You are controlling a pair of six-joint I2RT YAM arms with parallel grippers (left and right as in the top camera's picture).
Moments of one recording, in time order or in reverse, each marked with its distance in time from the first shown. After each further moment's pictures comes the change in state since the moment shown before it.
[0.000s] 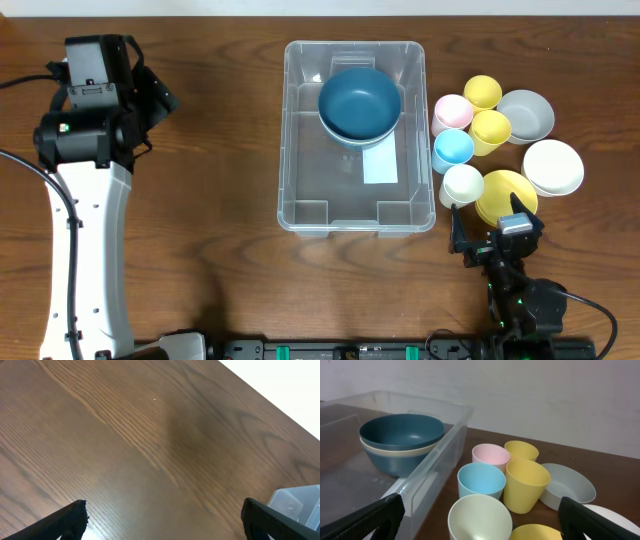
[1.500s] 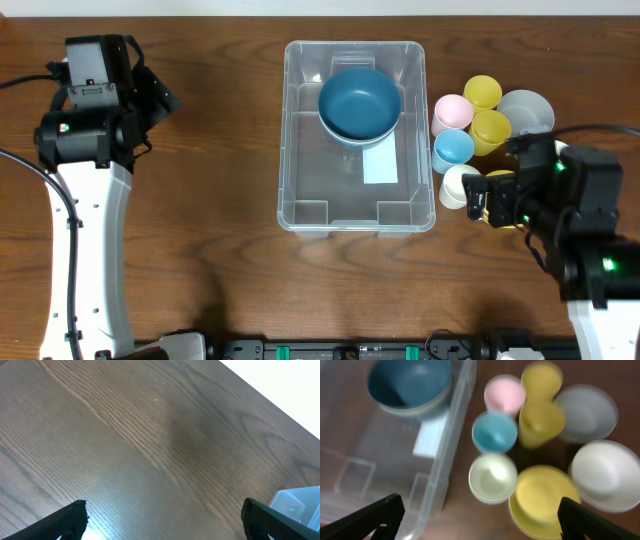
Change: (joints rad) left arm 0.000 0.000 0.000 -0.001 -0.007 0.000; right arm 0.000 0.944 1.017 -0.859 -0.010 0.031
